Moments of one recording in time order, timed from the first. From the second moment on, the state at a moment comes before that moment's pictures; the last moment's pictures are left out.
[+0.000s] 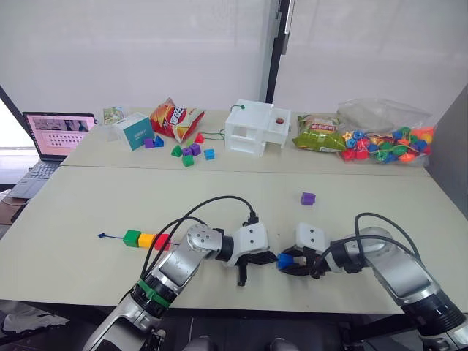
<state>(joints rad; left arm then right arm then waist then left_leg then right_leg) -0.54 0.31 -0.49 0.02 -0.04 0.33 -1.03 -0.35 -0.78 0.27 -0.20 0.14 0.49 1.17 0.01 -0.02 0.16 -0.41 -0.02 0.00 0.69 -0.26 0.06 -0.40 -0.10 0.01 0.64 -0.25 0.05</state>
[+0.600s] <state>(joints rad) -0.55 0.37 -0.48 -0.02 -0.09 0.37 -1.10 -0.22 -0.87 0.12 -0.34 0.22 0.62 1.11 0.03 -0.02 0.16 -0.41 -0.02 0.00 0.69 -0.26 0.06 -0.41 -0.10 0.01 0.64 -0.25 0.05</state>
